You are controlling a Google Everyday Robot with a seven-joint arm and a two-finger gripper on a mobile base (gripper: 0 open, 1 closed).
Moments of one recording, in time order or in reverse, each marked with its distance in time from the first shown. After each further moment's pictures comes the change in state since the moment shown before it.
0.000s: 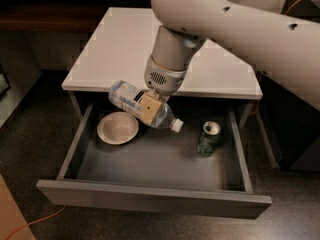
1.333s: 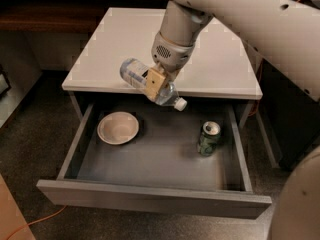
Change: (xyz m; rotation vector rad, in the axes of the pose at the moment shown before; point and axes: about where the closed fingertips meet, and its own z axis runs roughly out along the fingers) arm -0.018 -0.053 -0.032 0.028 -0.032 0.144
